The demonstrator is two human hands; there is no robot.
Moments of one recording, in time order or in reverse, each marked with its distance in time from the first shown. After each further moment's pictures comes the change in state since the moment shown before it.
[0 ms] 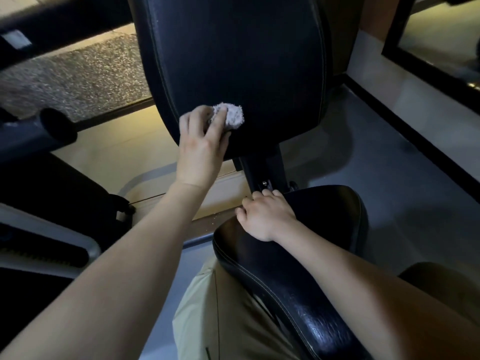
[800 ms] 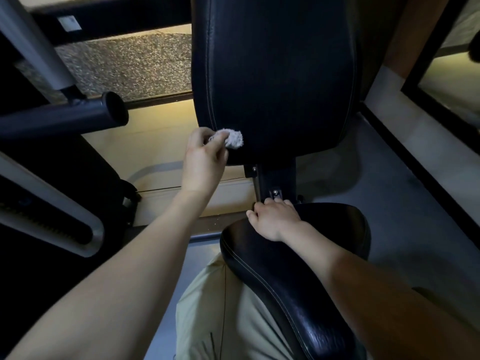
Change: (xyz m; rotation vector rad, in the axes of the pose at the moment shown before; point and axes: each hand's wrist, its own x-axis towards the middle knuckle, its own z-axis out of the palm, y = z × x) left_hand -0.032 -0.017 -0.034 -0.173 -0.057 -0.353; right_hand 0.003 -0.006 -0.013 -0.049 -0.158 0.009
